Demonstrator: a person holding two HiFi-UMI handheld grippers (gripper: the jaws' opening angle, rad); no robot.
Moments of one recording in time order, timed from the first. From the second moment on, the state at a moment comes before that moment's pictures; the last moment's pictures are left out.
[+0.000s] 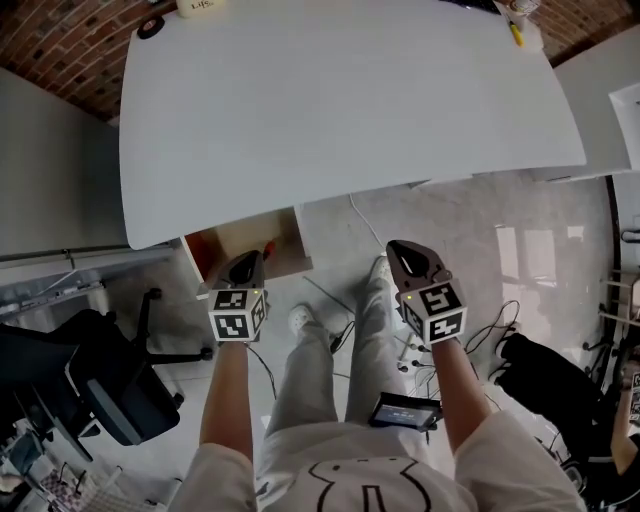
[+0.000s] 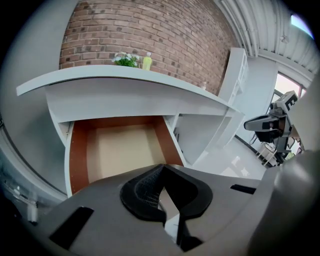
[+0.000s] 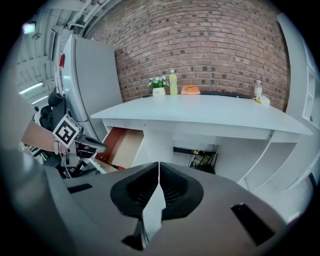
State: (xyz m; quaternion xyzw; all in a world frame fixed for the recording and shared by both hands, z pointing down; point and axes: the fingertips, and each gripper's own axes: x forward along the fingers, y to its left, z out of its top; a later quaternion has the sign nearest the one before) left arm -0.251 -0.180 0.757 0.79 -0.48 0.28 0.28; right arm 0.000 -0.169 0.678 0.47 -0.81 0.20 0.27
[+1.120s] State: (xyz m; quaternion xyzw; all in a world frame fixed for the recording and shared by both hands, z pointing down) left arm -0.251 -0.198 0.660 0.79 -0.51 0.23 0.24; right arm -0.007 -0.185 0.598 0.47 -0.83 0.17 0.25
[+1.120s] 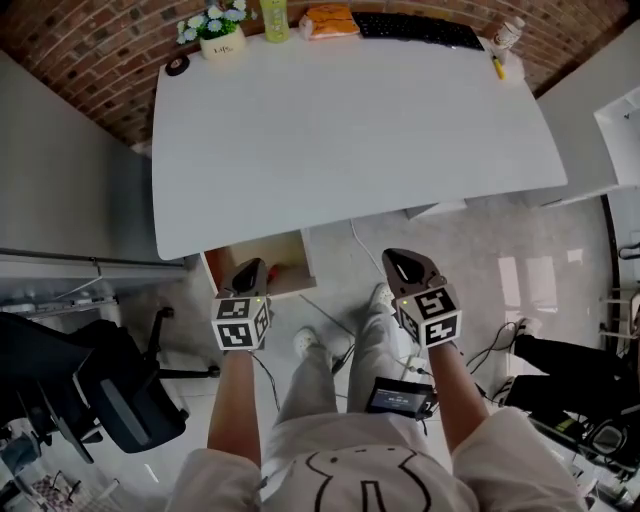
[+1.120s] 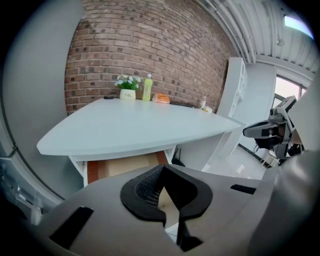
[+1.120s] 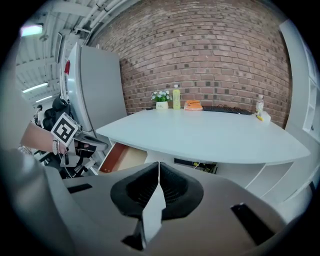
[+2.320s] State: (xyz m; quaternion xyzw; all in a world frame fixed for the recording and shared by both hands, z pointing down) left arm -0.277 -0.197 0.459 0.80 -0.58 0.13 0.12; right arm -0.012 -0.204 0.425 0.46 -0.87 0.02 0.19
